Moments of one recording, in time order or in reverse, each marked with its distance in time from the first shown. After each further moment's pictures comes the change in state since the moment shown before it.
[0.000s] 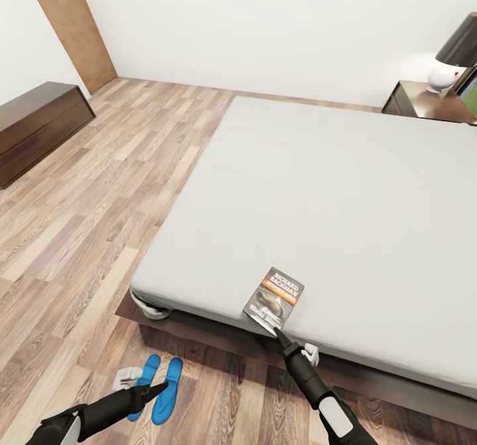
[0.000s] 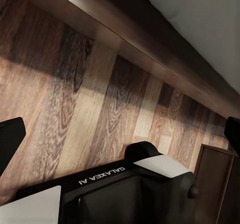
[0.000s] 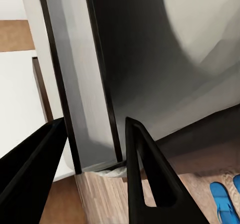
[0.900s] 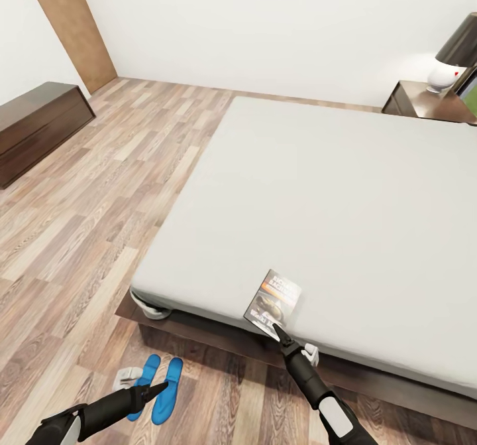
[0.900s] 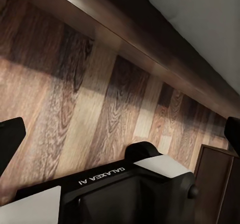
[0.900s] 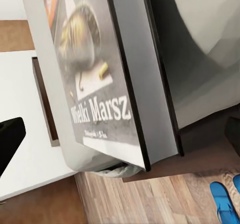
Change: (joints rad) left arm -0.001 0.000 0.000 0.000 0.000 0.000 0.001; right arm 0.000 0.000 0.000 0.000 0.000 0.000 -0.001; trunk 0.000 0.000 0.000
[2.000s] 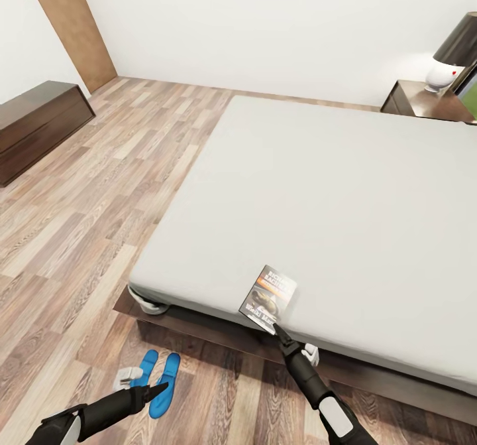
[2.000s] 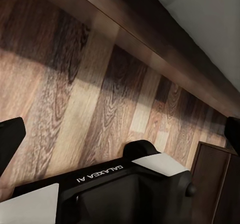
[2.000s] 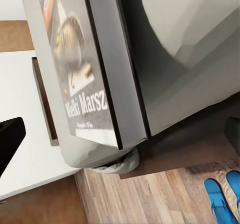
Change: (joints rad) left arm 0.000 0.000 0.000 0.000 0.000 0.015 -0.002; right arm 0.000 0.000 -0.001 0.000 -0.001 0.000 0.000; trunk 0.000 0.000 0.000
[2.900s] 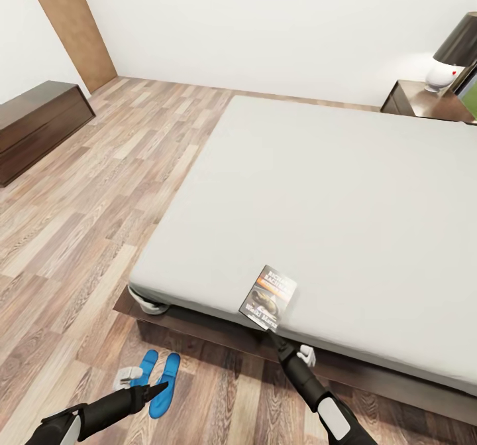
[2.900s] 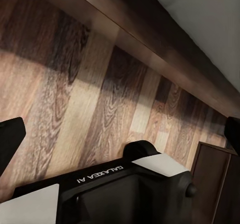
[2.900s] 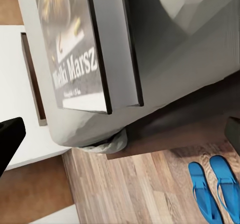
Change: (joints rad) left arm -0.002 0.000 0.000 0.000 0.000 0.000 0.000; right arm 0.000 0.001 0.001 0.002 0.108 -0.003 -0.003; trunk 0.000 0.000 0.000
